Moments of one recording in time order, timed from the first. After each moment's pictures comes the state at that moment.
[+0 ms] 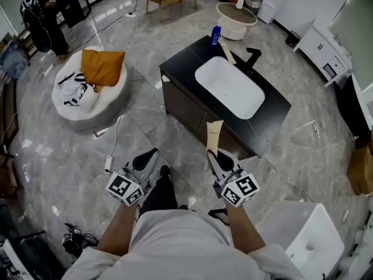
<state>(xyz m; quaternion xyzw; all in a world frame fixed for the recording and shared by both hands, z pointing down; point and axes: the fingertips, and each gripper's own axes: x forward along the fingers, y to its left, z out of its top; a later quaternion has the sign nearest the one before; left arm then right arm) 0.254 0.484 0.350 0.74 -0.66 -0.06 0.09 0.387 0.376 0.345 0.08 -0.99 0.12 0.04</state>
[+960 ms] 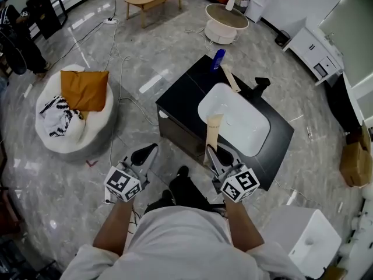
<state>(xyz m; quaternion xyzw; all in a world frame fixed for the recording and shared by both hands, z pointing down) 0.025 0.296 0.351 0.79 -0.61 -0.05 0.09 0.164 0.202 0.338 0.15 -0.98 0.11 0.06</state>
